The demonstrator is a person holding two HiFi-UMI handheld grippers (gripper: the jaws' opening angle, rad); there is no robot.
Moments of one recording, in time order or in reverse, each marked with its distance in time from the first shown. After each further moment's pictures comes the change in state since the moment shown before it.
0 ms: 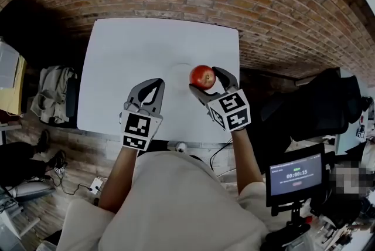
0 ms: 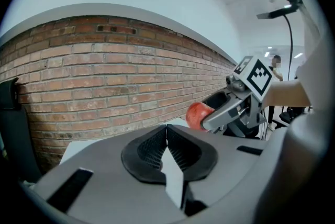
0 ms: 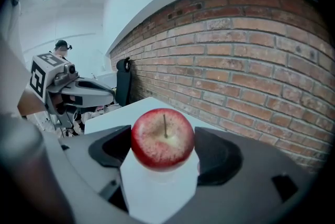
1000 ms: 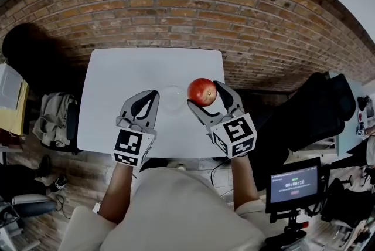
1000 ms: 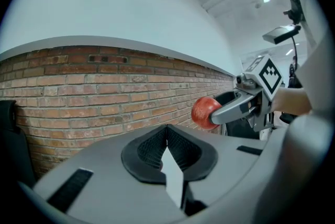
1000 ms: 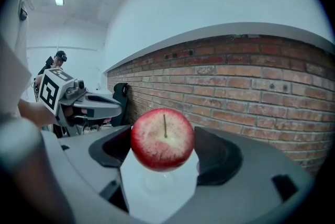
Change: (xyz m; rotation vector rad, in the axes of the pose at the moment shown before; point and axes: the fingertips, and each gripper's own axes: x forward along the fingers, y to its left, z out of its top) left arm -0.030 -0.031 0.091 0.069 -0.174 -0.014; right arm -0.109 -0.001 0.071 -0.018 -0.260 -0.107
